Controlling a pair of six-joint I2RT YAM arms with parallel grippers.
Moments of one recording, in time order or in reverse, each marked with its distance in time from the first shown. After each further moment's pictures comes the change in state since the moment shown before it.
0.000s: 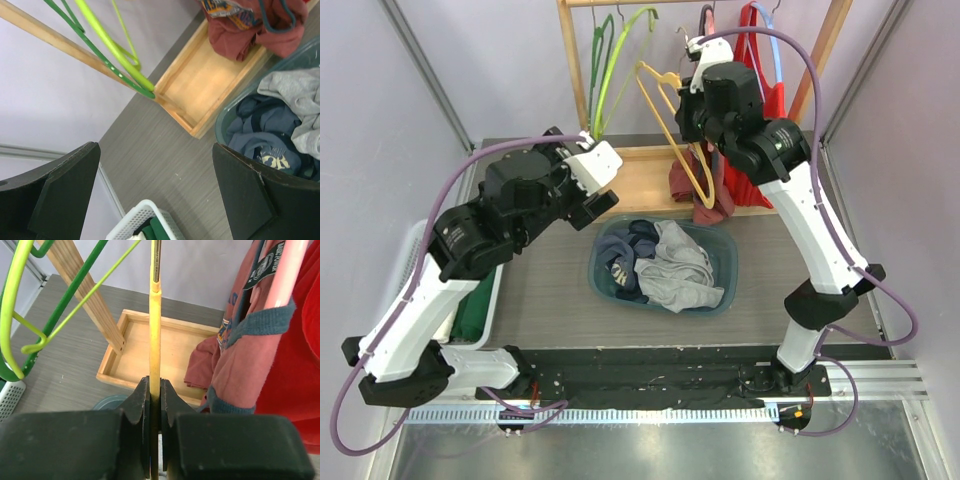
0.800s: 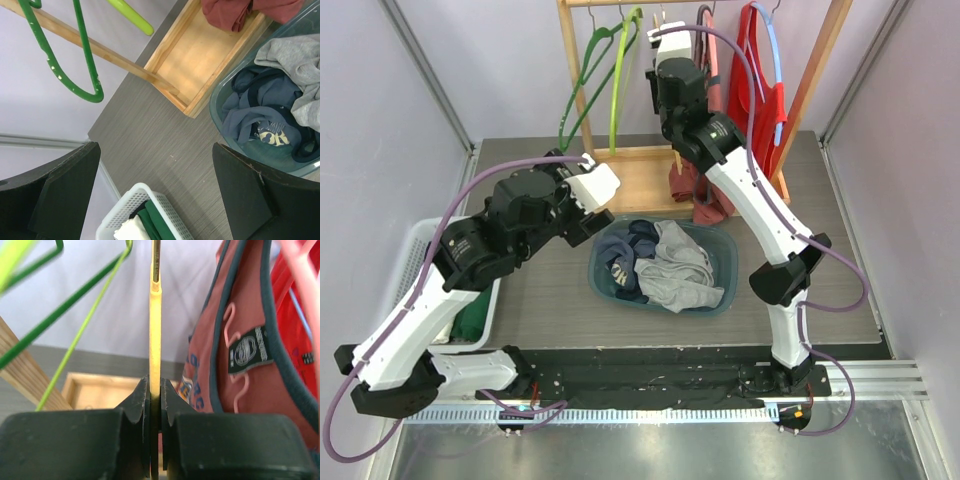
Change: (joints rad) left arm 0.001 -0.081 -0.184 0.003 -0.011 -0.009; right arm 0.037 0.266 0.098 0.352 0.330 -0.228
